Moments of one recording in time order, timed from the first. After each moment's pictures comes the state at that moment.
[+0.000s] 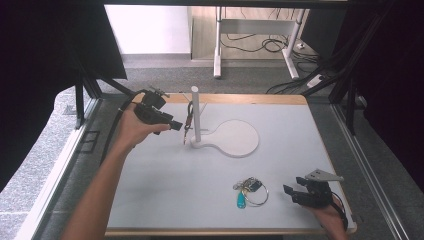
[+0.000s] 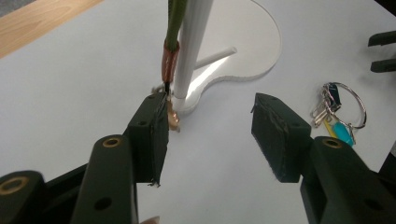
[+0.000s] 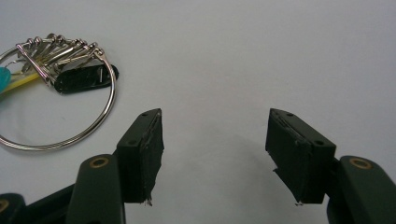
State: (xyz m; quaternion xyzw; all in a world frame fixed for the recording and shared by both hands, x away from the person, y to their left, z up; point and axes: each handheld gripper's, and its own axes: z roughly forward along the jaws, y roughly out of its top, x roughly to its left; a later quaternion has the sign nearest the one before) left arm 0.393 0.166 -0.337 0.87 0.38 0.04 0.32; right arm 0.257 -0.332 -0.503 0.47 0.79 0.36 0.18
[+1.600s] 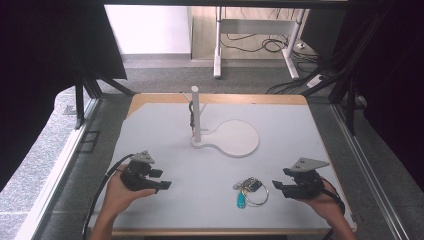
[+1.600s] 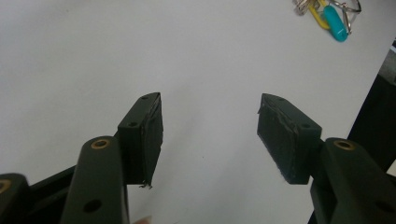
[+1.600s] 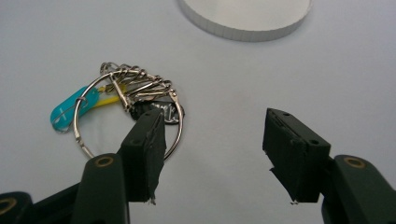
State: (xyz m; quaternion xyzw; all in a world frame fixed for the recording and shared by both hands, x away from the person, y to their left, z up) left arm 0.279 0.198 -0.455 0.87 0.36 0.01 0.34; right arm 0.269 -0.288 -0.449 0.35 0.86 0.33 0.17
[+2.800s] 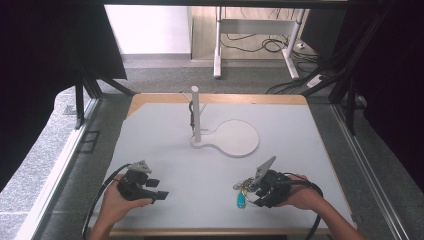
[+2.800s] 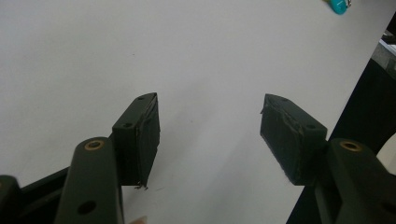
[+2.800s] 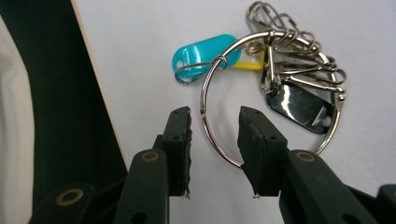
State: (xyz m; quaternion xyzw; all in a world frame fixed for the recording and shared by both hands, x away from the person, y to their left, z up) left arm 0.262 0.208 -0.471 0.87 0.37 -0.02 0.34; right arm 0.280 -0.209 -0.457 0.18 0.97 0.17 -0.02
